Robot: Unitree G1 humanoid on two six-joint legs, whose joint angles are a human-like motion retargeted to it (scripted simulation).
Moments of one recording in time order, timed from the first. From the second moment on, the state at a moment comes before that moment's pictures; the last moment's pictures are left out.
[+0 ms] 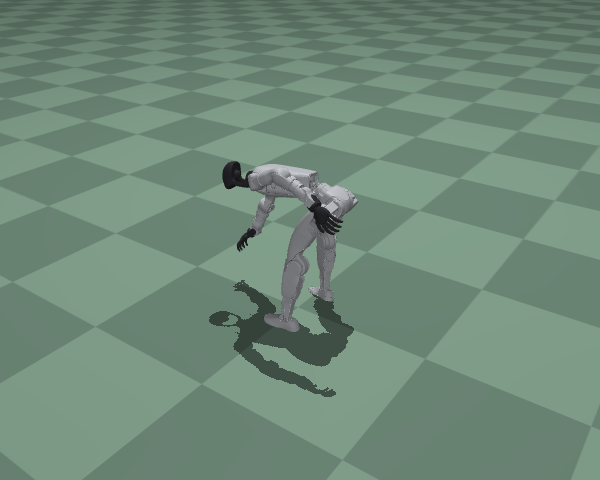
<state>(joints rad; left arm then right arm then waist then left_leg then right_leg) 0.37 0.49 -0.31 0.67 -0.38 -0.16 0.19 -1.85 -0.76 1.06 1.41 -0.13 0.06 -0.41 0.24 -0.04 0.52 -1.53 0.03 -0.07 0.30 0.14 -0.26 -1.54 -0.34 -0.40 0.49 0.18 0.26</state>
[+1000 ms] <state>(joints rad) 0.25 0.37 -0.09 0.94 -0.25 -0.03 0.22 -0.66 -0.61 0.61 0.00 -0.21 0.01 -0.51 0.20 -0.12 0.34 -0.37 0.06 -0.04 0.18 -0.07 -0.18 -0.41 -0.30 -0.36 0.35 -0.02 0.23</state>
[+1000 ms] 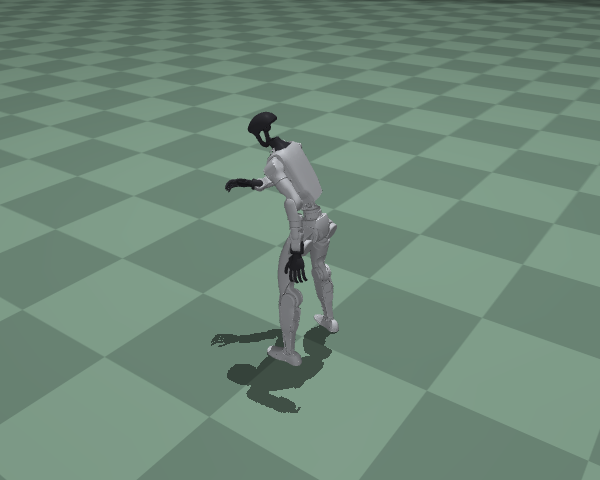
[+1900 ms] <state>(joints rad) 0.23 0.31 -0.11 1.01 -0.05 0.01 0.21 -0.41 -0.73 0.63 -0.36 0.11 -0.17 0.14 0.25 -0.05 0.11 0.23 0.08 0.05 0.00 -0.15 -0.16 0.19 -0.24 -0.32 0.08 -0.08 0.19</state>
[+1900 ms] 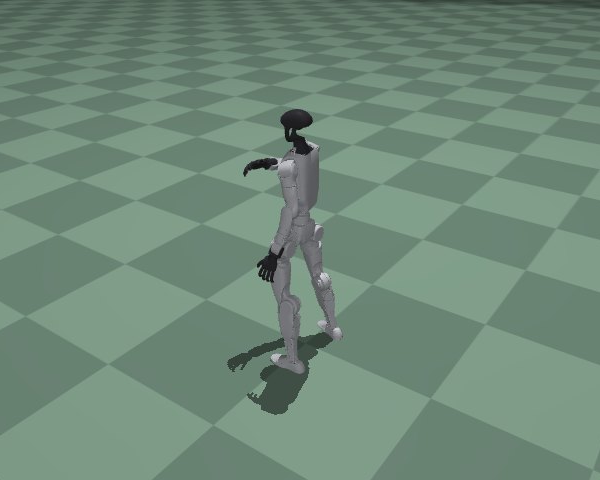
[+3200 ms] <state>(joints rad) 0.36 0.46 -0.27 0.70 -0.48 -0.19 0.09 -1.72 -0.84 1.16 1.39 -0.56 0.17 -0.64 0.32 0.15 0.52 -1.56 -0.02 -0.01 0.30 0.14 -0.26 -1.57 -0.42 -0.41 0.51 0.22 0.26</state>
